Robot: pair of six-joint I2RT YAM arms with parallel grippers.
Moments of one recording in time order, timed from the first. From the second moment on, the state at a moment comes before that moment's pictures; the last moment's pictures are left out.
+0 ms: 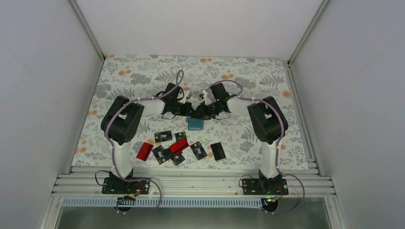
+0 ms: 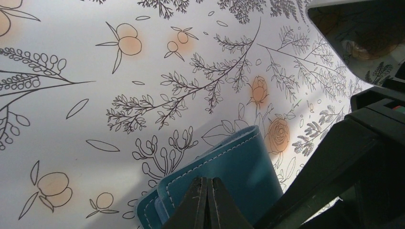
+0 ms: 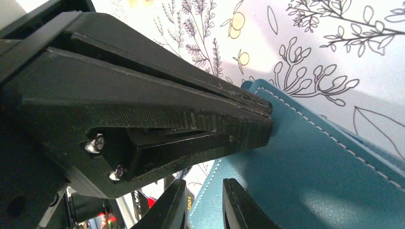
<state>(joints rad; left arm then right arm) -0.47 1.97 1.12 -0.10 0.54 -0.35 0.50 2.03 1.22 -0.23 -0.82 0.48</state>
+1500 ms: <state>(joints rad) -0.46 1.98 1.12 -0.08 0.54 -0.37 0.53 2.03 1.22 -0.23 -0.78 0.53</state>
